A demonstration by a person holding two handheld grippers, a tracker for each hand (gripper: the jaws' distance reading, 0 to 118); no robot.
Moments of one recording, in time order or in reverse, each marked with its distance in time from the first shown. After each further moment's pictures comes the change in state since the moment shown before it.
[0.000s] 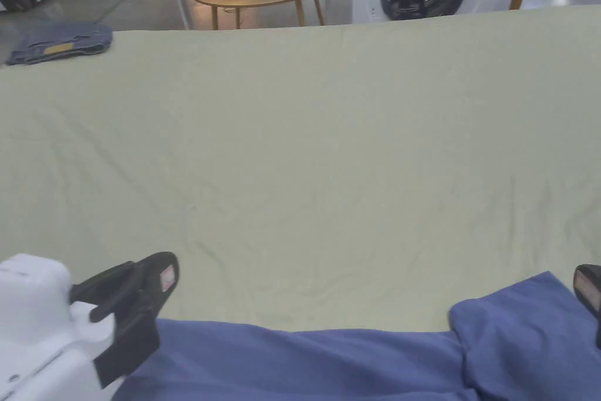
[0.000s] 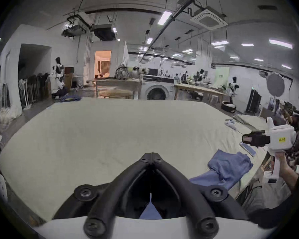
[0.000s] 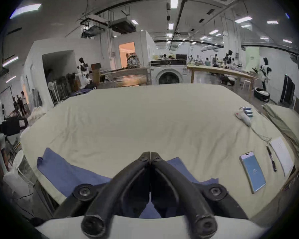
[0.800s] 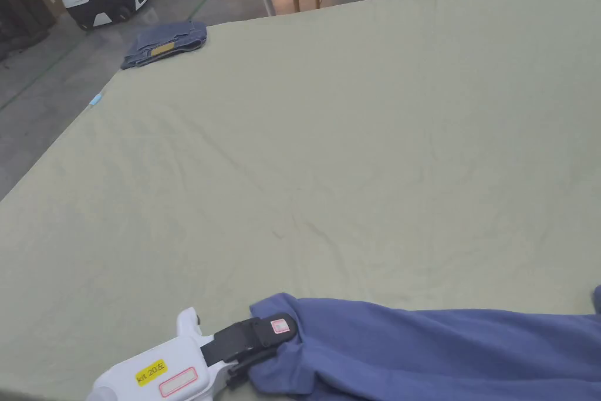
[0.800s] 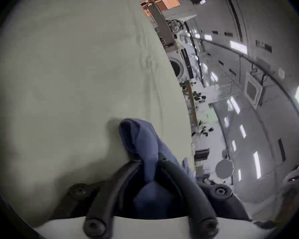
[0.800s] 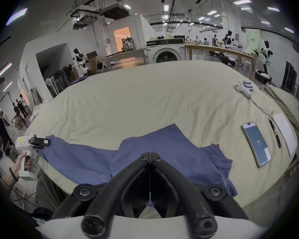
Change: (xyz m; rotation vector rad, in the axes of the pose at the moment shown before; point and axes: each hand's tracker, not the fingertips) left arm -0.157 -0.142 -0.079 -0.305 -0.354 1.035; right arm 0.030 -0.042 0.010 -0.170 0.003 -0.060
